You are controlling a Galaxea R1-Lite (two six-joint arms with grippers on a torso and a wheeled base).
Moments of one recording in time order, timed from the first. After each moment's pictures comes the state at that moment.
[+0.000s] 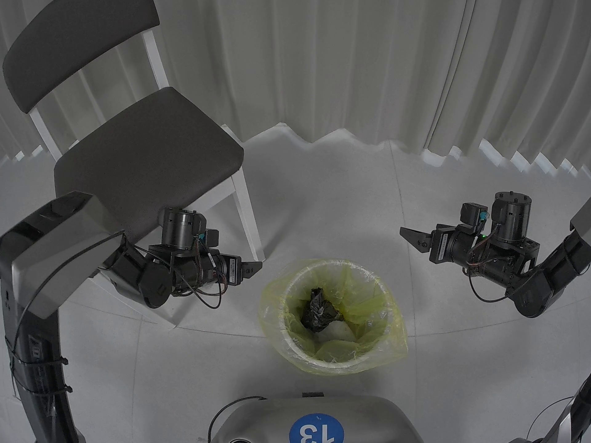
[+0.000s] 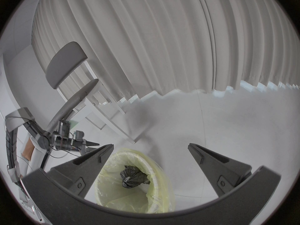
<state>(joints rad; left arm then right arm) -0.30 2.24 -1.11 -0.58 -0.17 -0.07 0.26 1.96 -0.72 -0.99 0.16 0.19</state>
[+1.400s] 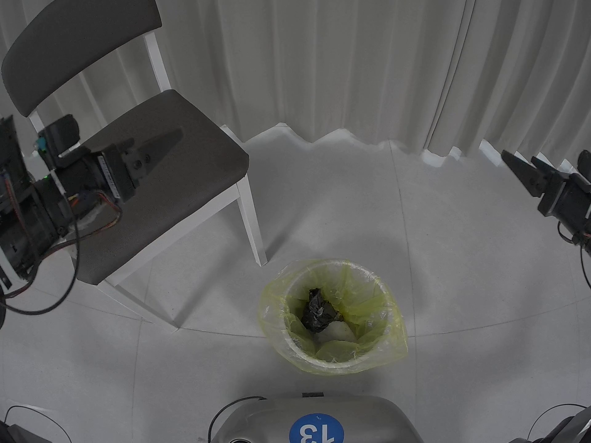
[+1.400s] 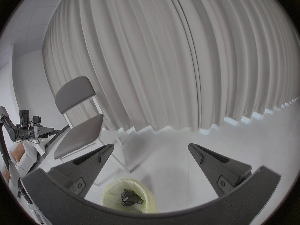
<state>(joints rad) -0.34 1.34 -0.76 -0.67 -0.13 -0.17 0.14 1.33 -0.56 -0.90 0.16 0.18</state>
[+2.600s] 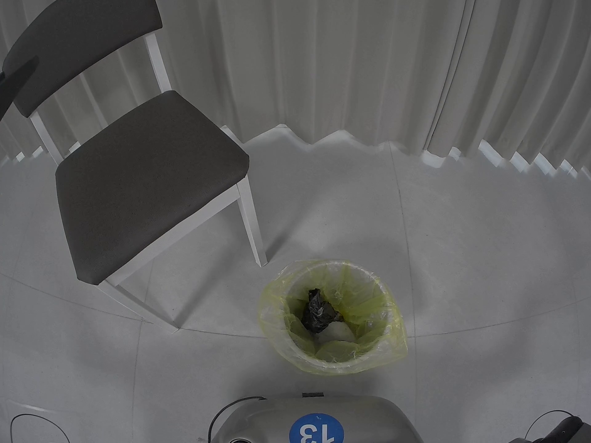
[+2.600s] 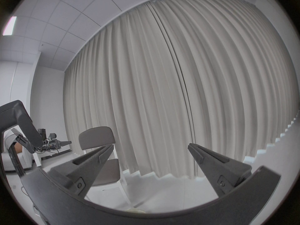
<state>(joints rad) -0.18 0.91 -0.87 -0.41 -0.12 0.11 0.11 0.54 -0.78 -0.35 0.13 0.04</state>
